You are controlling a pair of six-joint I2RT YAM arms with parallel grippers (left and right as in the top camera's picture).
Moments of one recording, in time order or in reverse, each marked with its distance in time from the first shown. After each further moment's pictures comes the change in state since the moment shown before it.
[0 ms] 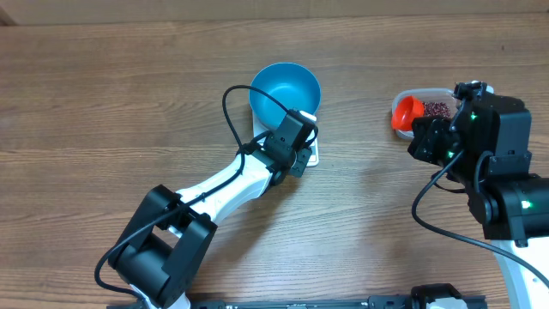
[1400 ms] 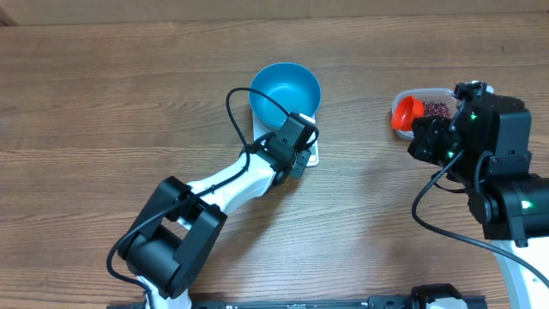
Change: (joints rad) left arm 0.000 0.059 0.000 0.026 -0.026 0.000; right arm 0.000 0.000 0.000 0.000 0.000 -0.001
